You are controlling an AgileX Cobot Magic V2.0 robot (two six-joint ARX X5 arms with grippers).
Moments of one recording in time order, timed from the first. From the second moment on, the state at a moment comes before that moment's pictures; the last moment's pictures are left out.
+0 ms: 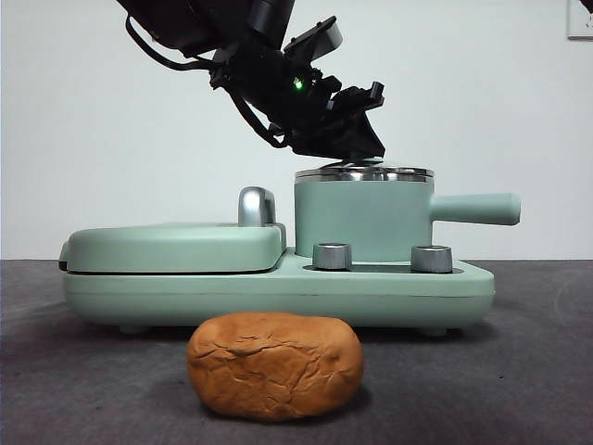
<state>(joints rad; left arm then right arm) -0.62 1.98 1.51 0.15 0.24 0.11 0.27 0.52 0.72 -0.66 -0.34 -0.31</state>
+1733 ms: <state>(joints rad) -0.60 0.83 0.91 -0.65 -0.05 -0.08 0.47 0.78 0.72 -0.62 -0.47 -0.42</state>
